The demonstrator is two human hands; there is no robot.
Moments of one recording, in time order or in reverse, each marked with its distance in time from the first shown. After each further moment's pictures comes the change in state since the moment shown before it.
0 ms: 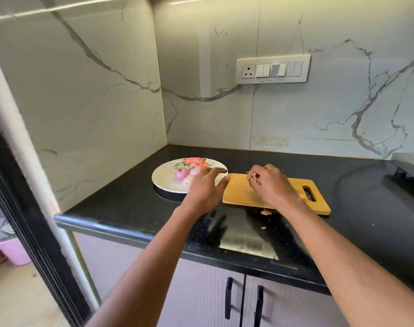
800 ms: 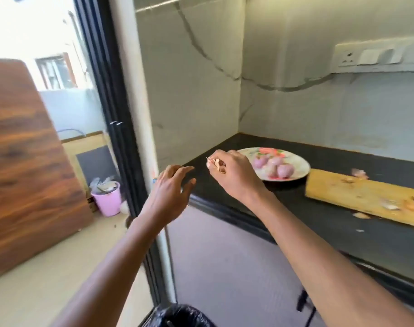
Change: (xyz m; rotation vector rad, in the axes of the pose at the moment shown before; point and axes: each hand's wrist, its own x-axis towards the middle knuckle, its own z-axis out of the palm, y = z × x) left_hand -0.156 -0.141 -0.155 0.332 0.346 -0.174; right_hand -0.016 -0.259 0.044 0.464 -0.024 -0.415
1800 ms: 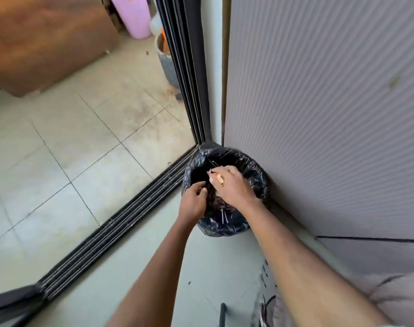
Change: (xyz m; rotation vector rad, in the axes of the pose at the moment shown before) left_hand -0.353 -0.233 0.293 -0.391 -0.450 -1.144; right_hand -0.338 0.078 0.445 0.160 -0.932 0.425
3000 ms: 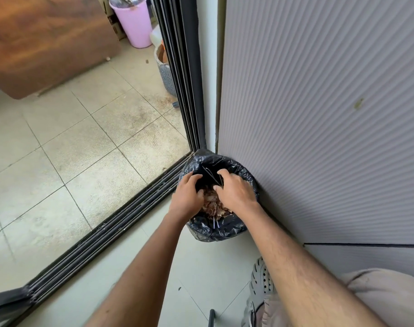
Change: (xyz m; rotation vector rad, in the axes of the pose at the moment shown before) left_hand 0.002 0.027 -0.013 0.411 0.040 0.215; right_hand -0.016 -0.003 -0.031 -0.182 0.023 0.054
